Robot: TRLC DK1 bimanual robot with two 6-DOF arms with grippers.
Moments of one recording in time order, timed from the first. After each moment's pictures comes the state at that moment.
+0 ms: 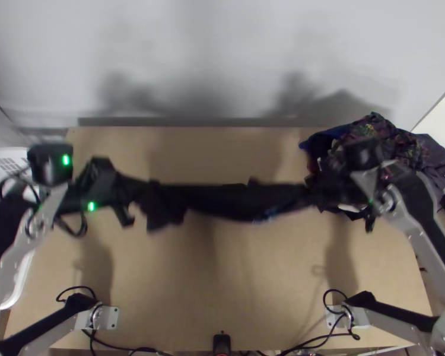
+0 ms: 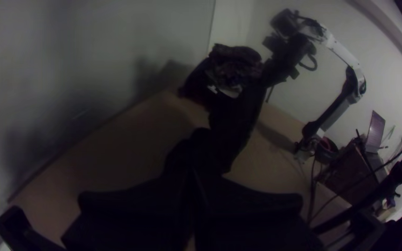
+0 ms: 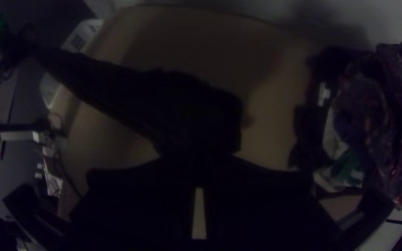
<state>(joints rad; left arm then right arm) -0.28 1.08 1.33 -0.85 0.57 0.30 0.40 1.24 1.39 -1.10 -0.23 0.03</state>
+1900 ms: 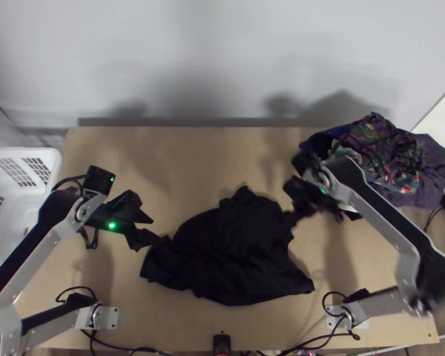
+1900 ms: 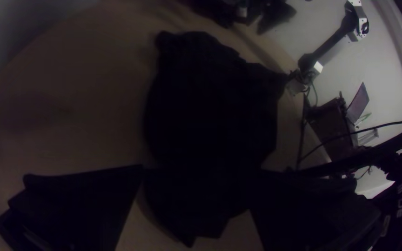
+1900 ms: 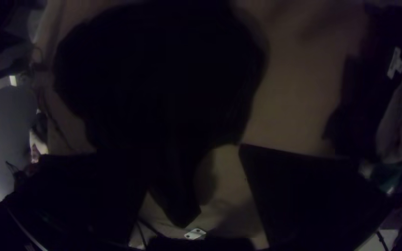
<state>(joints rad) -0.23 1.23 1.04 -1.05 0.61 0.56 0.46 1.57 1.36 -1.28 -0.23 -0.14</state>
